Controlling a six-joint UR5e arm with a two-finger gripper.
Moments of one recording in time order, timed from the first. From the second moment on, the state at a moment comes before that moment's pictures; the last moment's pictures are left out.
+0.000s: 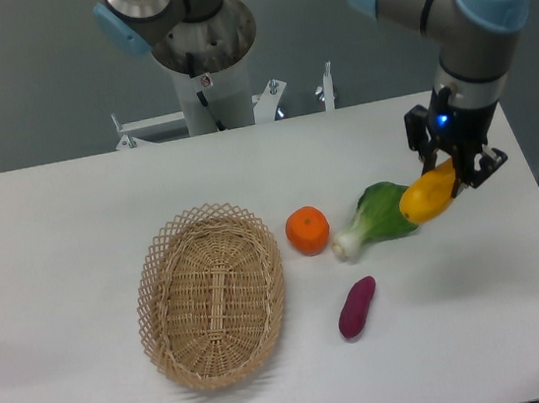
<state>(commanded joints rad) 2.73 -1.92 -1.49 -1.14 1.46 1.60</state>
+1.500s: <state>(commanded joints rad) 2.66 -2.18 -1.52 -0.85 1.45 1.61</state>
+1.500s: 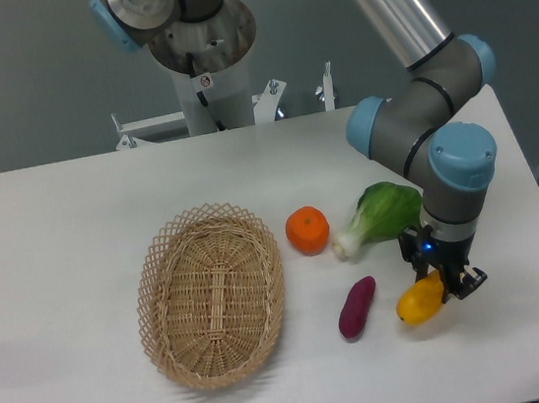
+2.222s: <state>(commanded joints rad) 2.65 -2.12 -1.48 -0.82 1.43 1.53</state>
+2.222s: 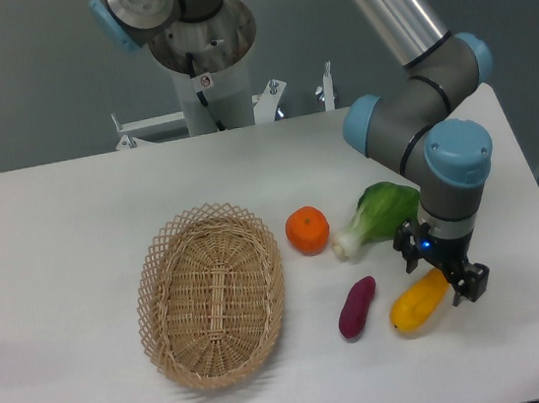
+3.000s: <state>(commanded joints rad) 2.74 -1.94 -1.28 -1.33 1.45 1.66</state>
